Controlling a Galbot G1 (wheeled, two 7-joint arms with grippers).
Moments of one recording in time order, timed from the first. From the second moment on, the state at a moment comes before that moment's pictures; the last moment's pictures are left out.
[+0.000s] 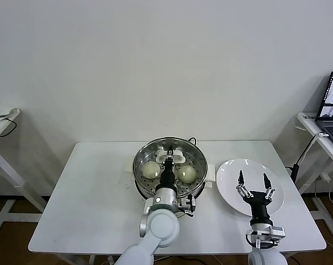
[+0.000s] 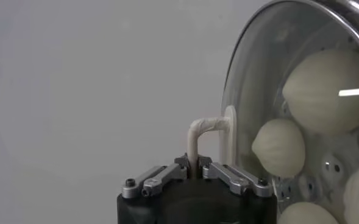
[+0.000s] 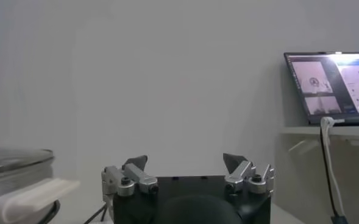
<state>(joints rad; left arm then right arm) 0.97 -1.49 0.15 -1.77 1.60 0.59 0.26 -1.41 1.38 0.62 1.76 0.27 0.33 0.06</state>
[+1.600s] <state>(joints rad) 1.14 -1.35 0.11 -2.06 1.55 0.55 0.21 -1.40 1.35 0.62 1.73 0.27 0.35 0.06</state>
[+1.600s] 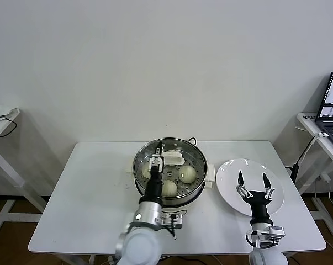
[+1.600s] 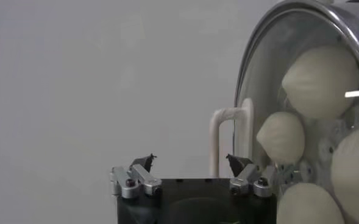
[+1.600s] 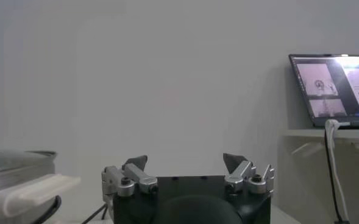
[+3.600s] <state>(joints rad) 1.60 -1.44 -0.59 -2.15 0.16 0.00 0.05 -1.47 1.33 0.66 1.94 0.25 0.17 0.05</state>
